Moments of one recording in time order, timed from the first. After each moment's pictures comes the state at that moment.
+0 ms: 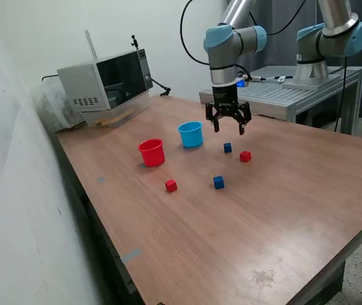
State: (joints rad) arm -0.04 -1.05 1.79 -2.35 -1.57 2.75
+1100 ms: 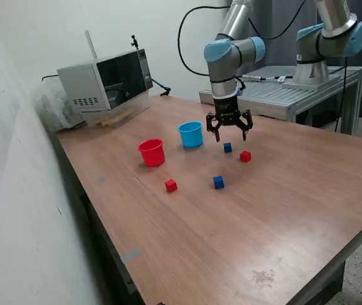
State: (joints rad) arm -0.06 -0.99 1.81 -2.37 -1.57 2.44
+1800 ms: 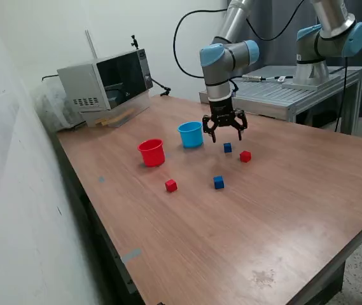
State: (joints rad) arm -0.11 -0.99 1.83 -2.37 -1.57 2.32
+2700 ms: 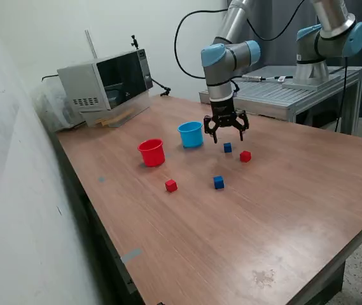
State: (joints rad) arm -0.10 -0.98 1.83 -2.38 -1.56 2.32
